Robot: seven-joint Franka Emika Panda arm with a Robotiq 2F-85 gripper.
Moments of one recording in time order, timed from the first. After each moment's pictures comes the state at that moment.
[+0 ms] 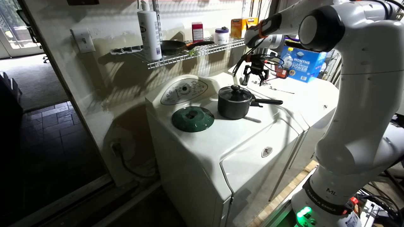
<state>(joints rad) -0.30 0.39 -0.24 -1.63 0.12 1.95 0.84</state>
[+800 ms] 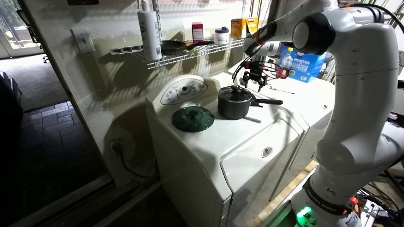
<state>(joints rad) -0.30 0.46 -0.25 -1.64 0.16 2.00 0.81</state>
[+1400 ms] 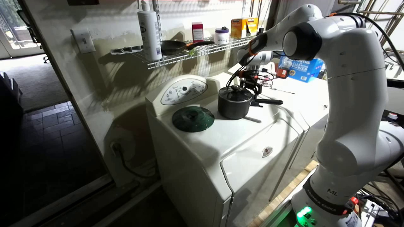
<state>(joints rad) -0.26 0.57 -0.26 -1.62 0.15 2.02 0.96</state>
